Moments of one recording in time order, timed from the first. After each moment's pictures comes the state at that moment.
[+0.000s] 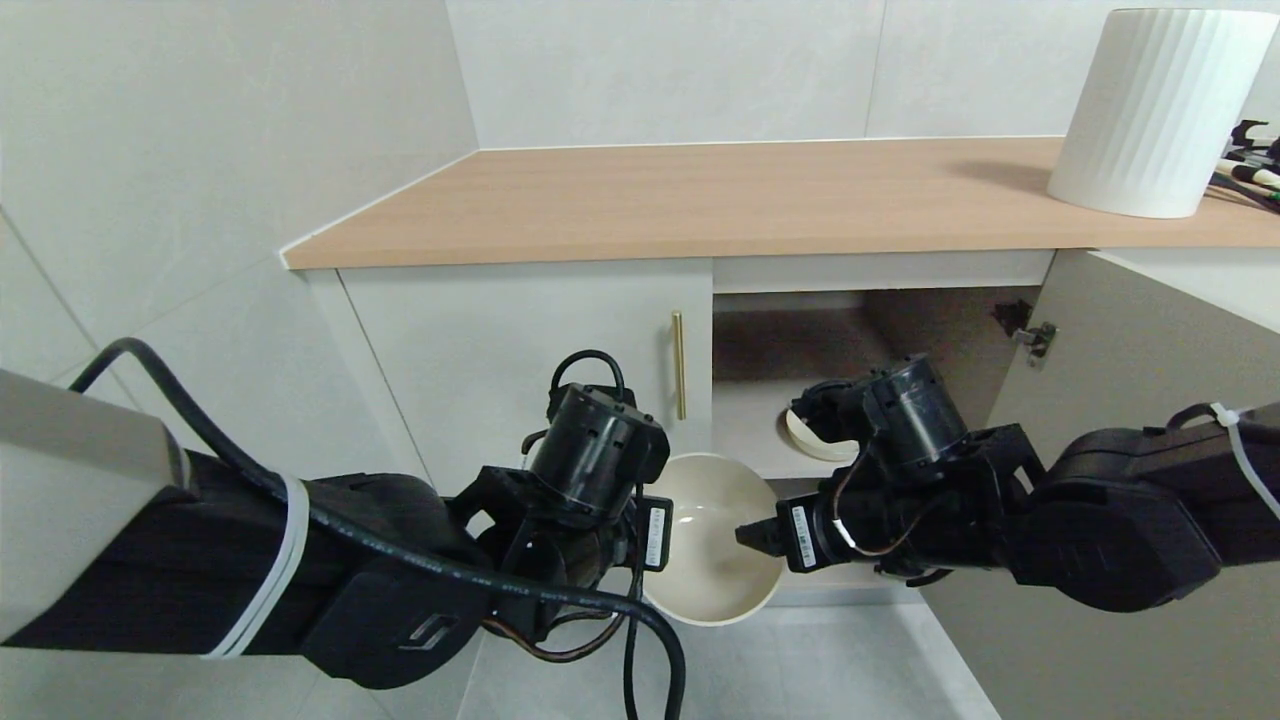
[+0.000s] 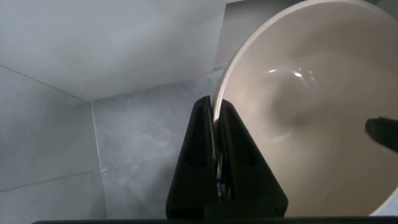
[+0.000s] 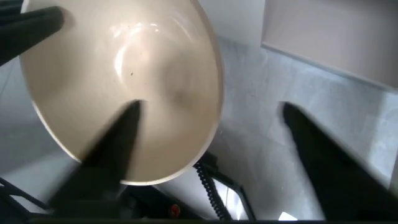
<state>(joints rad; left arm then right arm) -0.77 1.90 -0.99 -0.21 0.43 -0.39 0.70 1.88 -1.03 -0.16 -0.03 0.31</state>
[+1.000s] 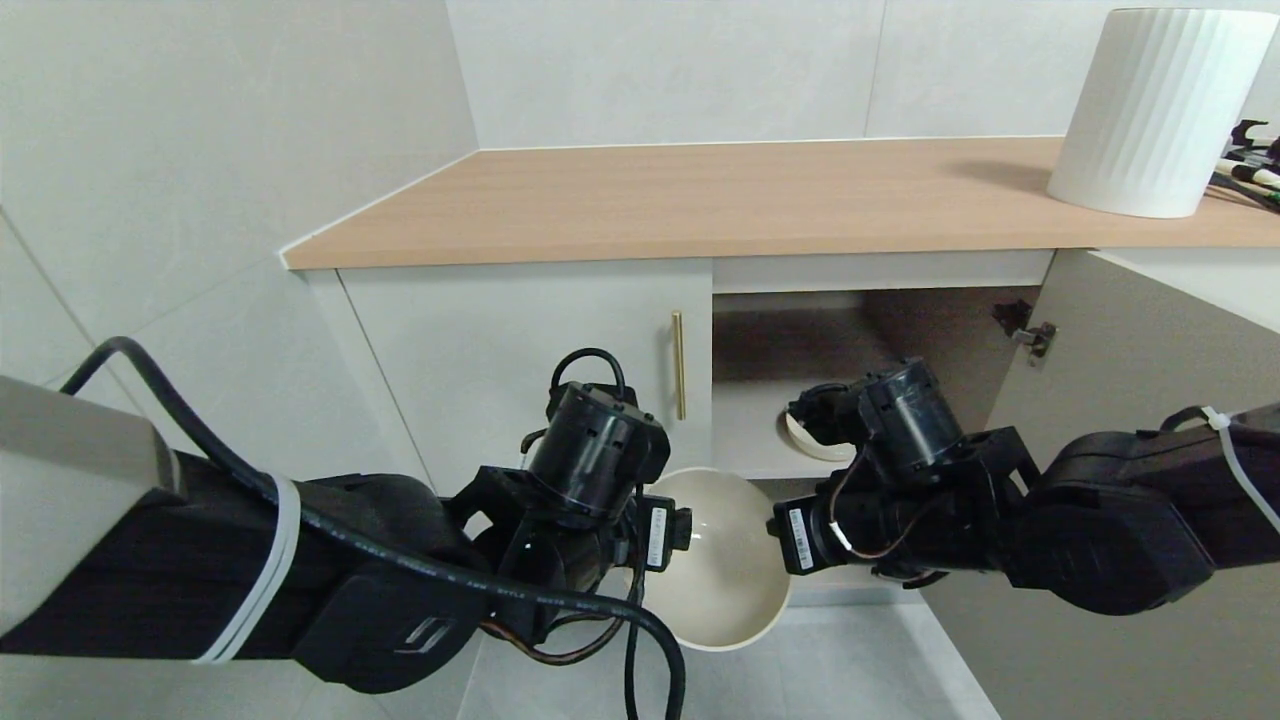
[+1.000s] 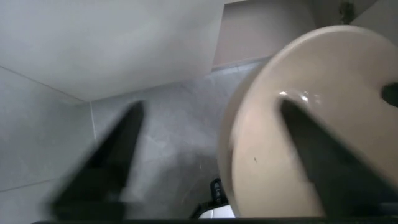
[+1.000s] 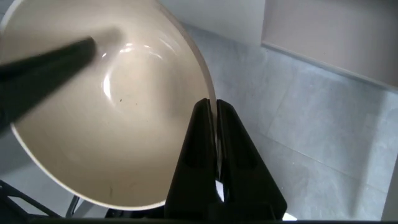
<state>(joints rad) -0.77 1.90 -0.99 -0.21 0.43 -0.38 0.70 1.88 -1.03 -0.17 -0.03 0.31</state>
